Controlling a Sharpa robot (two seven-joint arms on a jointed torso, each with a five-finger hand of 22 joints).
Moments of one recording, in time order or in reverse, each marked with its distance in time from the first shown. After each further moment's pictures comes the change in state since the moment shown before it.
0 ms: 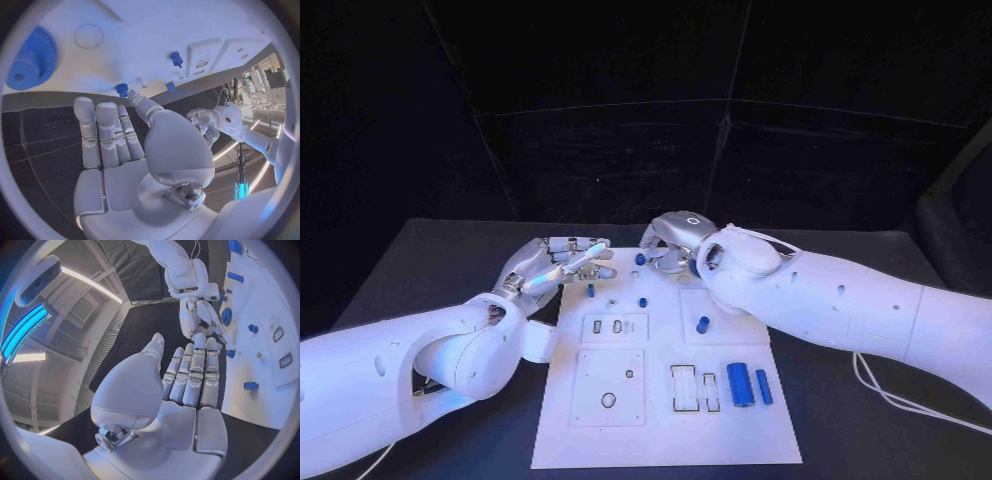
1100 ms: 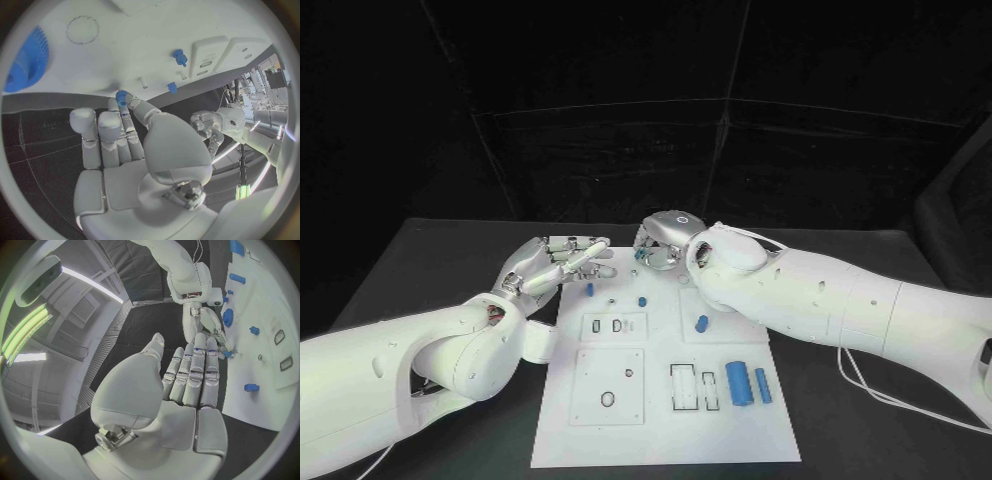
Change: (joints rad) left arm 0.000 0.001 0.000 0.009 0.000 -0.004 0.008; left_hand 0.000 0.000 0.000 0.000 0.000 0.000 0.000 0.000 0.000 0.000 0.000 0.007 0.000 0.000 0.000 0.000 -0.001 0.000 0.000 0.000 0.000 0.001; right arm 0.000 0.085 -0.001 -0.087 -0.009 0.023 0.003; right_hand -0.005 0.073 0.012 -0.067 0.004 0.089 -0.024 -0.003 0.000 0.108 -0.025 -0.029 -0.004 0.031 -0.024 0.090 0.118 0.000 0.079 -0.018 0.080 0.130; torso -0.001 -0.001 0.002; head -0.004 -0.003
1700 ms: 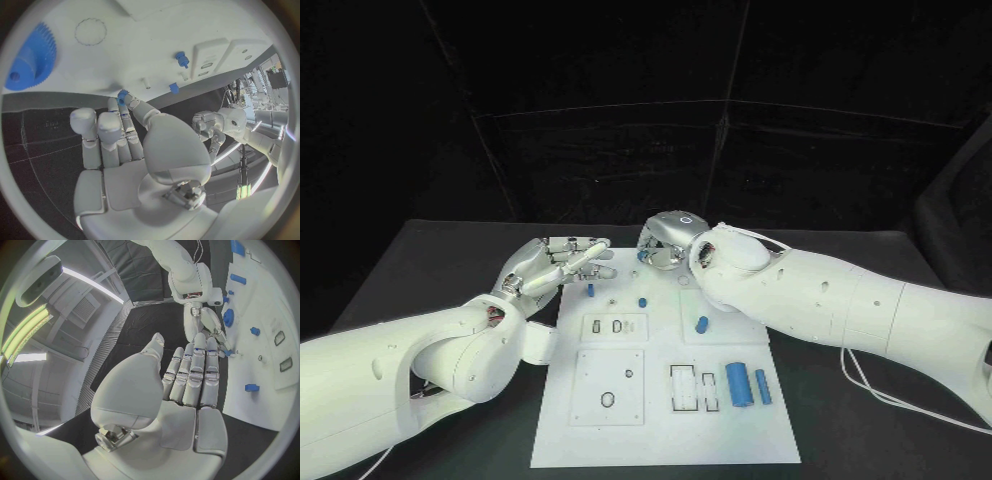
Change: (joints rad) left arm 0.000 -0.001 0.000 0.004 0.000 -0.001 0.004; left_hand 0.000 0.000 -0.003 0.003 0.000 0.004 -0.004 0.000 0.000 0.000 0.000 0.000 0.000 0.000 0.000 0.000 -0.001 0.000 0.000 0.000 0.000 0.001; right arm 0.000 -0.010 0.000 0.001 0.000 0.001 -0.007; right_hand -0.001 0.018 -0.012 -0.007 0.006 0.004 -0.004 0.000 0.000 0.007 0.000 0.000 0.000 0.004 -0.004 0.009 0.019 0.000 0.007 -0.007 0.000 0.015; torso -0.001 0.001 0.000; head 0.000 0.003
